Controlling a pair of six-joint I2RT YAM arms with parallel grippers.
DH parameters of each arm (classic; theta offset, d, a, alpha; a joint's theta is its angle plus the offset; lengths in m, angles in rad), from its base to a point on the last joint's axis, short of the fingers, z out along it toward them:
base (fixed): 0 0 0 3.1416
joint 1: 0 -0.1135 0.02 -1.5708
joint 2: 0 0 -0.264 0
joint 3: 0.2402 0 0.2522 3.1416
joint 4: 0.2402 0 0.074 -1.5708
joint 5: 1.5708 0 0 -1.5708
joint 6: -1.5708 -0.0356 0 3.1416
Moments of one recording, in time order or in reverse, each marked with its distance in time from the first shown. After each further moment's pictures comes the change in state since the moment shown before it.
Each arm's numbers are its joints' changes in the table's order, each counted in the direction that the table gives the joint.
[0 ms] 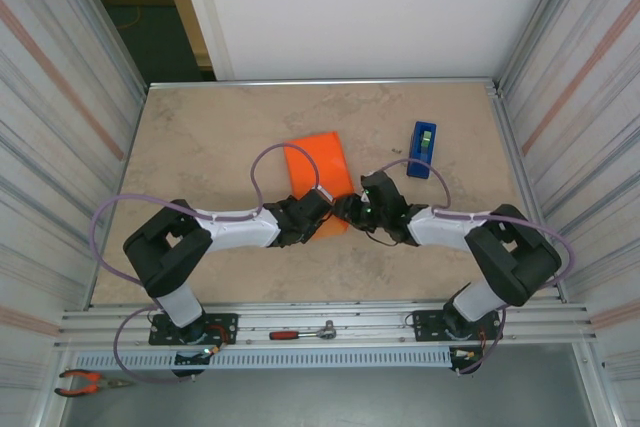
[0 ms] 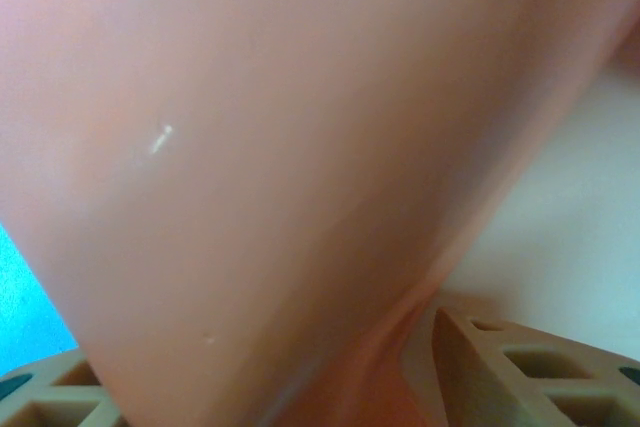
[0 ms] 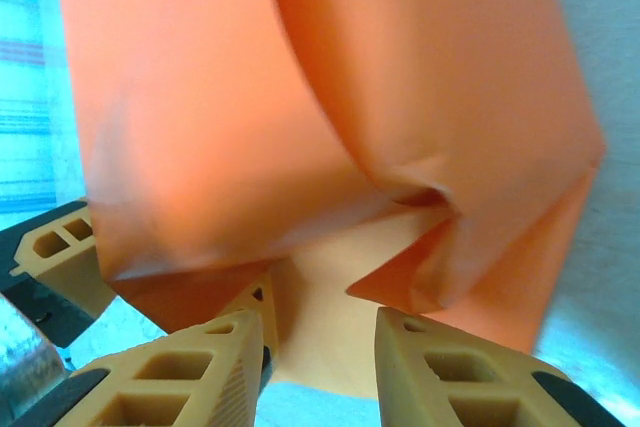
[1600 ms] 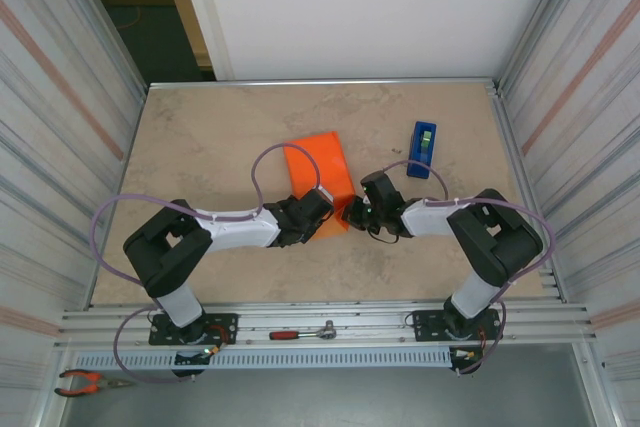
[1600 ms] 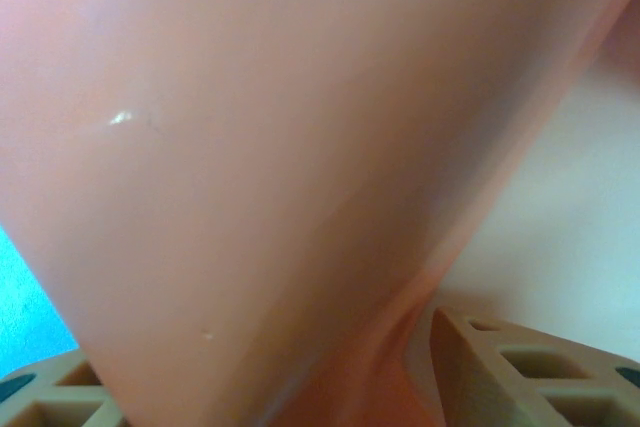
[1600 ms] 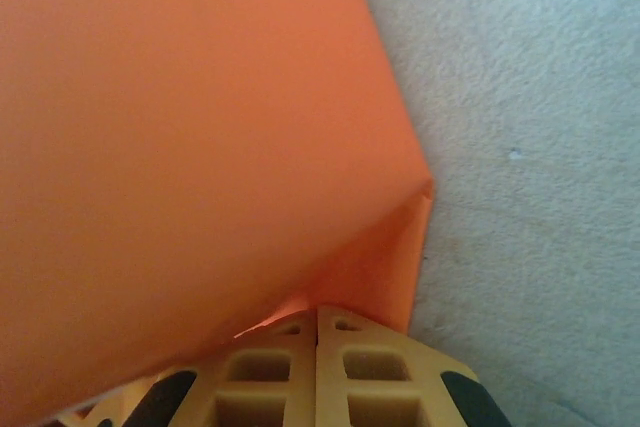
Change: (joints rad) left arm 0.000 0.000 0.000 -0.007 0.002 -0.019; right arm 0.039 -0.151 0.062 0.075 -0.004 0.050
